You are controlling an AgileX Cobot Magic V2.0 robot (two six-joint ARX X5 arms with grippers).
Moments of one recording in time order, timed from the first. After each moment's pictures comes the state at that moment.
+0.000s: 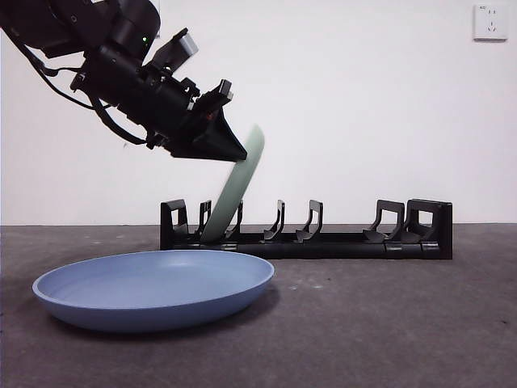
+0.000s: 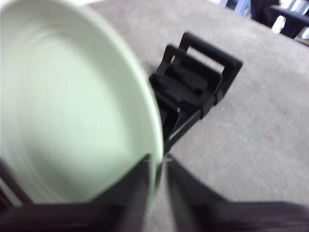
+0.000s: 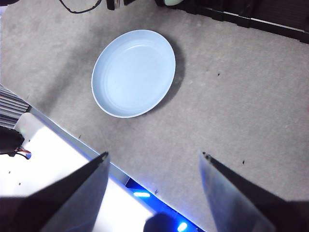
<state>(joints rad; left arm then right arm) -0.40 1.77 1.16 0.14 0.45 0.03 0.26 1.05 1.38 -1.28 -0.49 -0.08</state>
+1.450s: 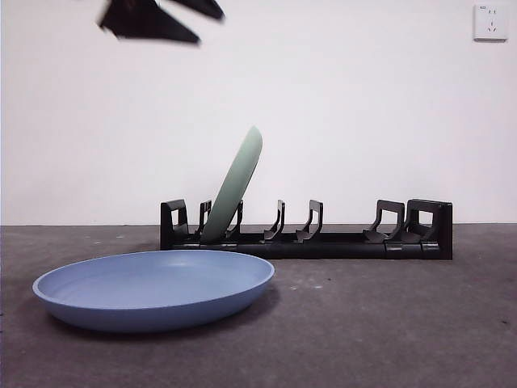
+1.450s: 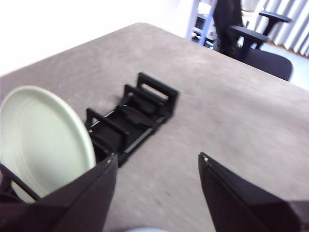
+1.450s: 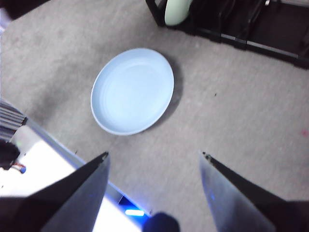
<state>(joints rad) -0.40 1.28 1.16 -0.29 0.52 0.10 0.26 1.06 1.38 -1.19 -0.49 -0.08</state>
